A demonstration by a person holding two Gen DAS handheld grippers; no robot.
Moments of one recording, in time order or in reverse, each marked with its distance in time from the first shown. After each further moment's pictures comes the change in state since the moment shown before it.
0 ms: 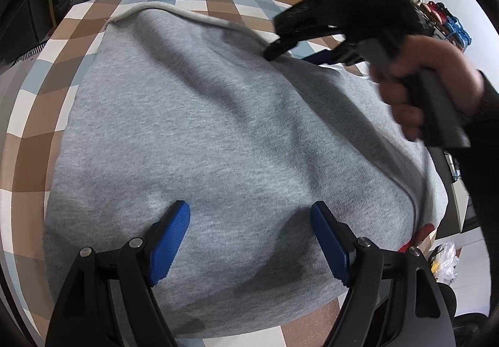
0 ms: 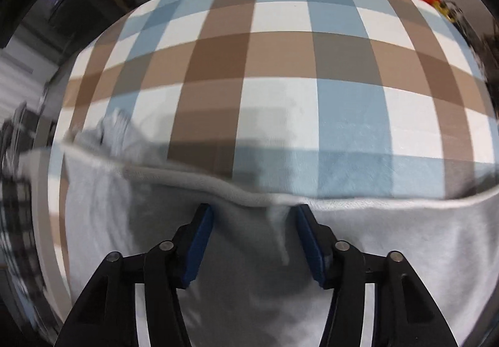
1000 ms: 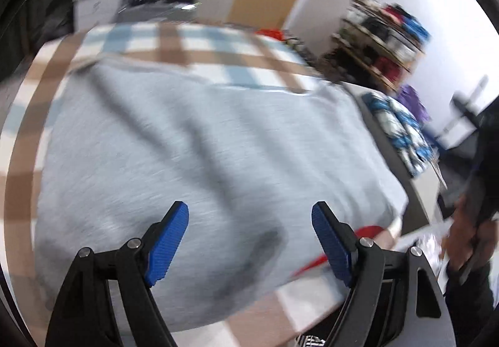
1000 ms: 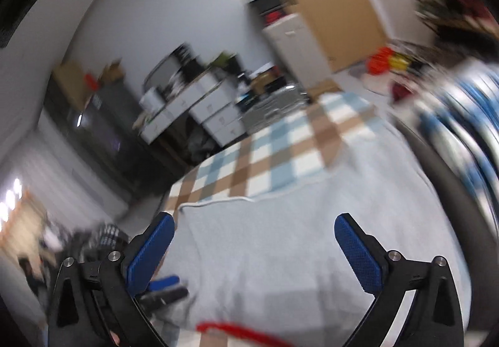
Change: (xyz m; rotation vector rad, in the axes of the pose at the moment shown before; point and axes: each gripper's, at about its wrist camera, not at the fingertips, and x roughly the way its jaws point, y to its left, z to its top) left arm -0.028 -0.059 0.010 0.148 -0.113 -0.153; right arm -0.191 -0.161 -0.260 0.285 -0.756 0.364
